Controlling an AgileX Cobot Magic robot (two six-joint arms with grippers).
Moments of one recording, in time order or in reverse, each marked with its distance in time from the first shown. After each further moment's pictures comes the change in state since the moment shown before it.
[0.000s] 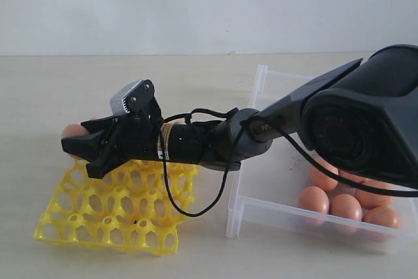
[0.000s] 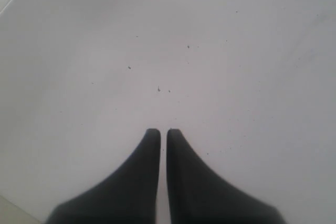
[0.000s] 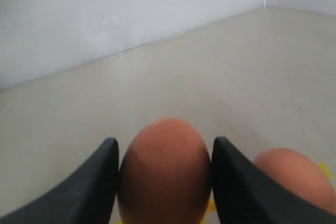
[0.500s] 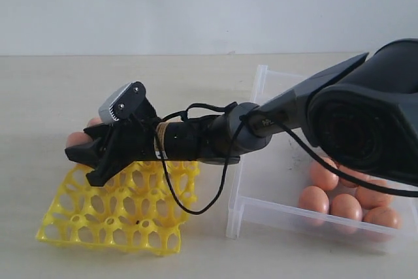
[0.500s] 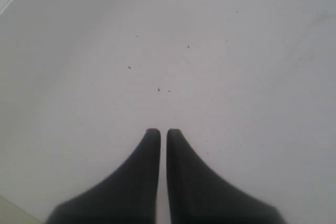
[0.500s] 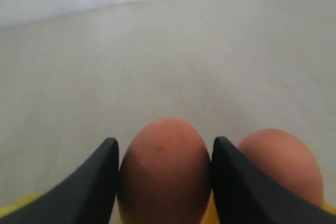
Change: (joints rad) left arm 0.000 0.000 0.000 0.000 0.000 0.000; right arm 0.010 -0.037 0.000 -0.083 0.165 -0.051
